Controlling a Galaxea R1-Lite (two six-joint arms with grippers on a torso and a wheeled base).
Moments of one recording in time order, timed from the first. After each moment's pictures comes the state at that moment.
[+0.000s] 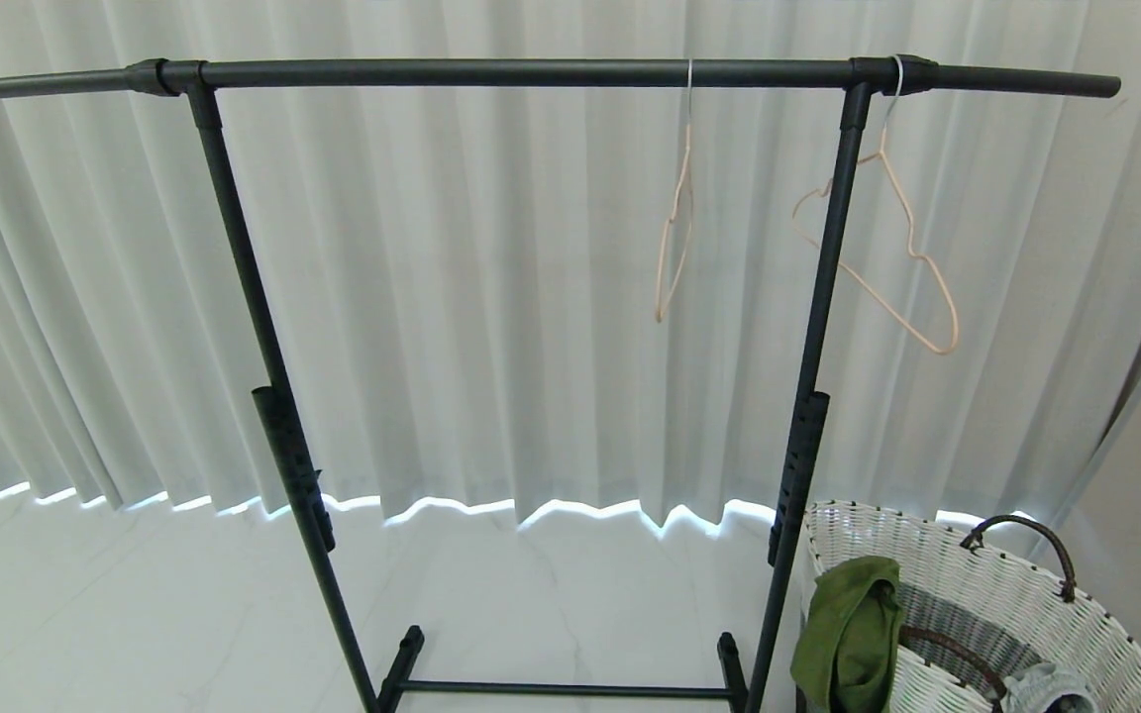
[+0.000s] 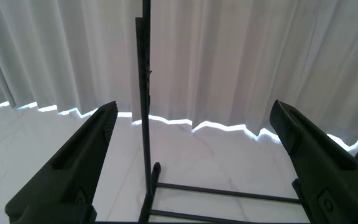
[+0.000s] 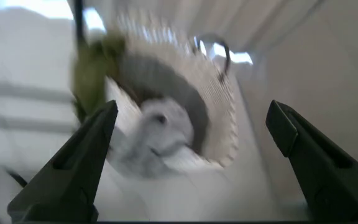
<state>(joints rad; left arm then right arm) 0.00 0.00 0.00 0.00 0.03 0.00 0.03 0.66 -0.30 0.07 -0.14 -0.29</state>
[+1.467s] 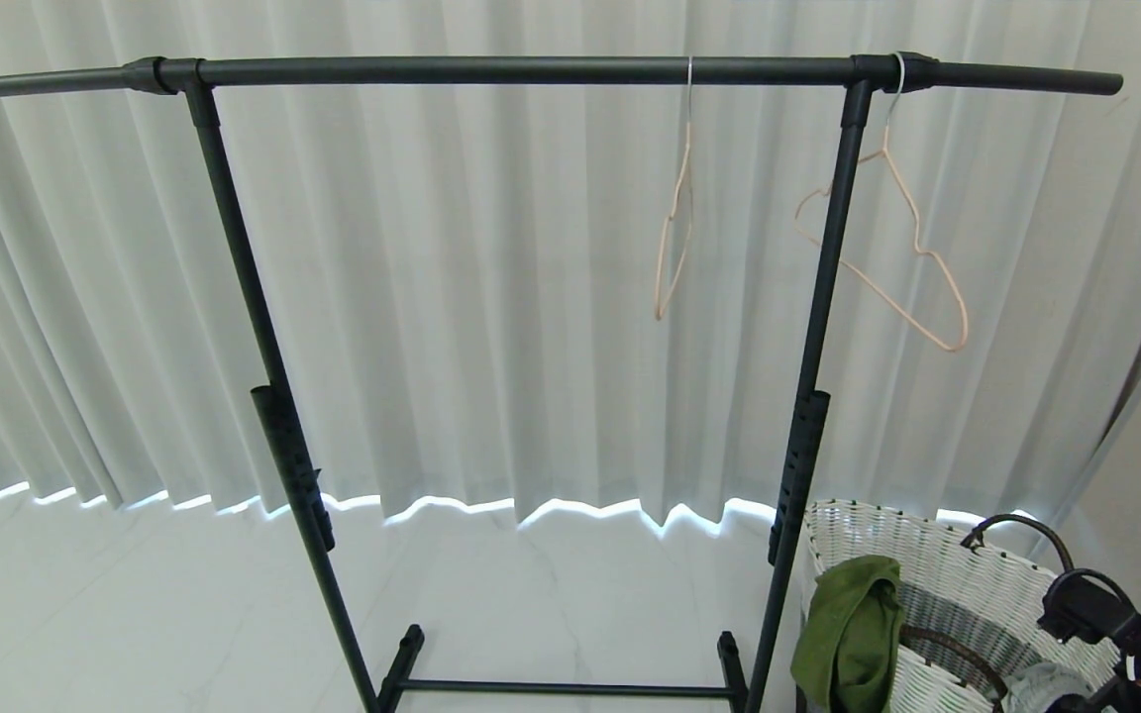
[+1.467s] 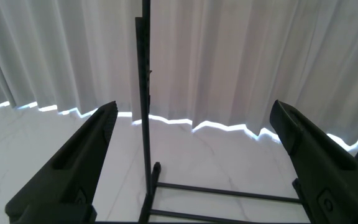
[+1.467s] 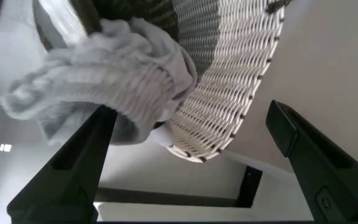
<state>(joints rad) 0.00 0.00 0.00 0.00 0.03 0.00 -0.25 1.91 -0.16 -0.85 -0.08 -0.79</state>
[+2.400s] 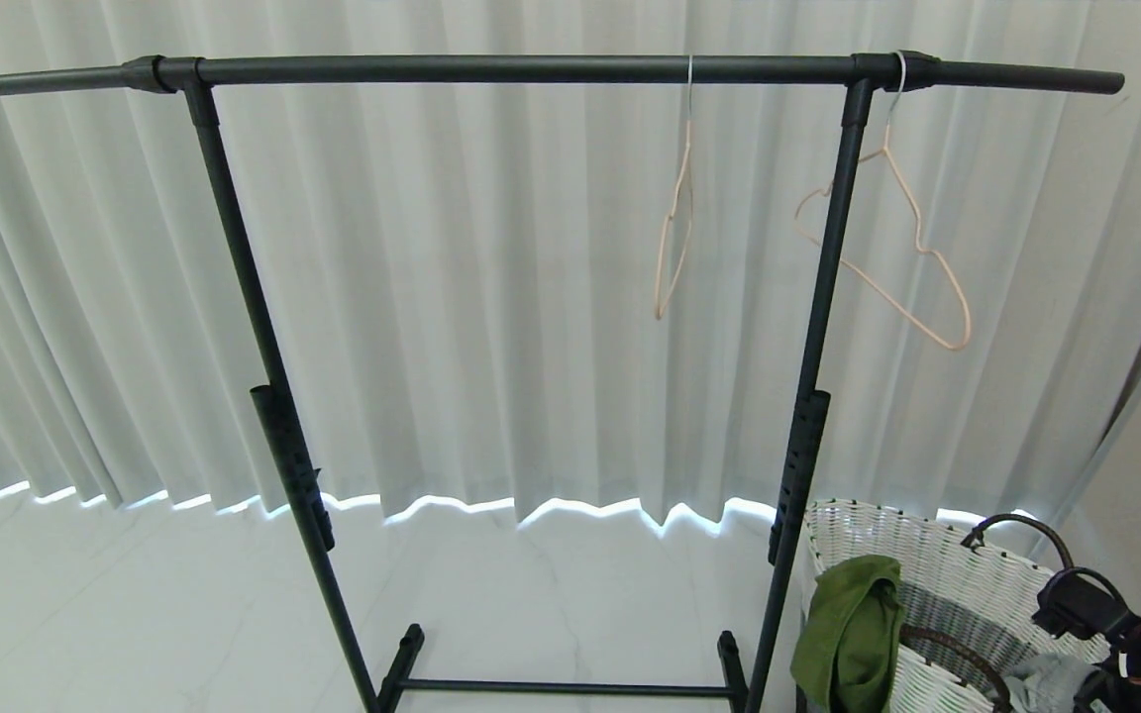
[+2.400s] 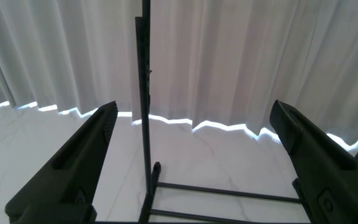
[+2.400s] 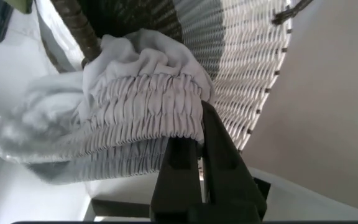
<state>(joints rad) 0.00 0.00 0.00 0.00 0.03 0.00 -0.27 1.99 -0.16 -0.96 -0.02 -0.79</state>
